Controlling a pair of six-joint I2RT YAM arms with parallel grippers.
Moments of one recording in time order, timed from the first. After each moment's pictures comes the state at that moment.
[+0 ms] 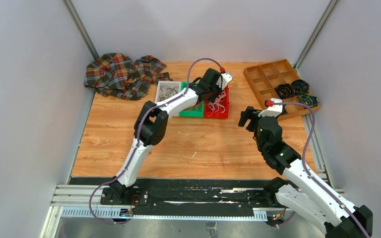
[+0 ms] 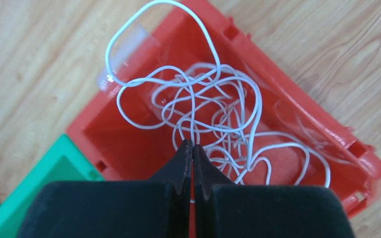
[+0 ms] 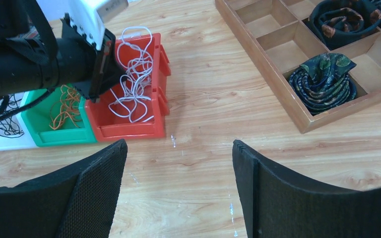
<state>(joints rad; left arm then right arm) -0.70 2.37 2.05 -0.34 -0.04 0.23 0.57 0.74 0.56 -0.06 0.56 0.33</state>
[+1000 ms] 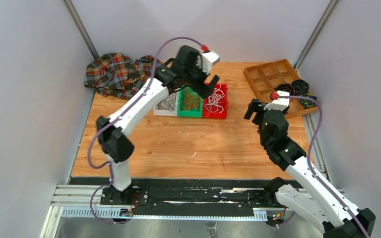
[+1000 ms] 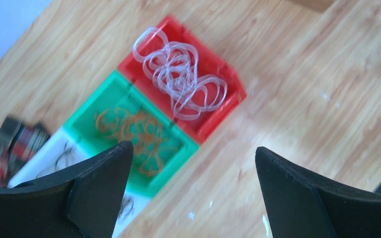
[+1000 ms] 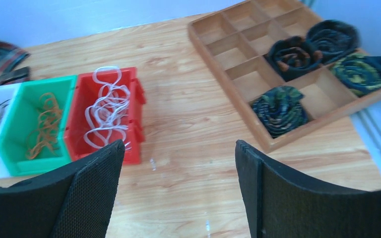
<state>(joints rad) -0.69 1.94 2.04 -0.72 0.13 0.15 0.53 0.76 0.69 -0.13 0.59 0.27</state>
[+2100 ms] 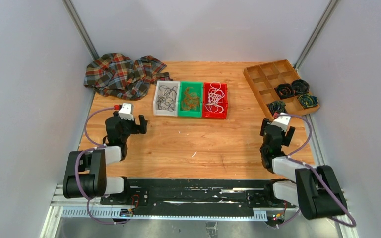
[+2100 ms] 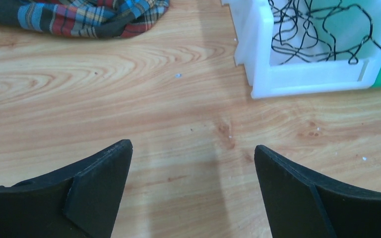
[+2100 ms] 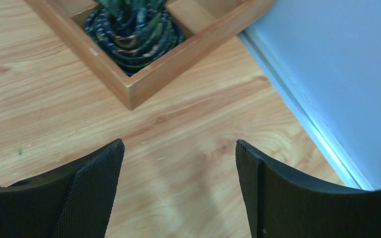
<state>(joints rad) 0.08 1.32 0.29 0.70 0.29 0.04 0.14 1.13 0.15 0.65 0.71 0.02</state>
